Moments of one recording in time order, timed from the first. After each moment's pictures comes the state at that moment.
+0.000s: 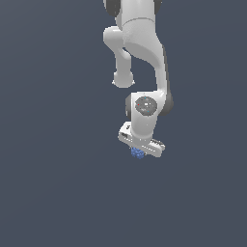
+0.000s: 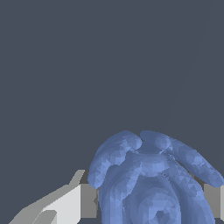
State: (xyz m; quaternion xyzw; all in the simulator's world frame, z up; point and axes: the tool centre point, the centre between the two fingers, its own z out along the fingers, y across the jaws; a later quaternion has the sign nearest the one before) arm 0.028 0.072 0.057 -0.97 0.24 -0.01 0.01
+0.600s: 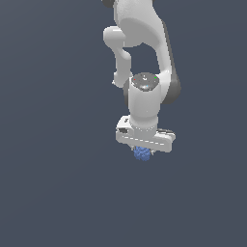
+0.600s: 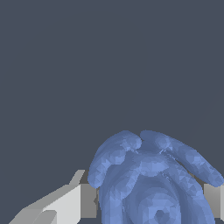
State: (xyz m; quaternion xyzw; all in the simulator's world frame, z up) arm 0.076 0.076 0.151 -0.98 0.15 -0.08 0.05
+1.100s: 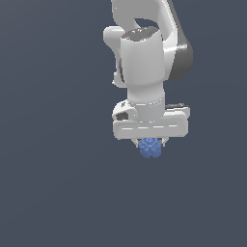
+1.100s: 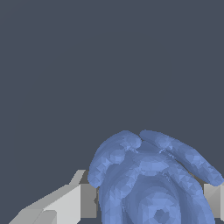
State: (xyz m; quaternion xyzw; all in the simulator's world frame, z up) arm 0.110 0.082 0.260 -0.98 0.06 -0.14 0.10
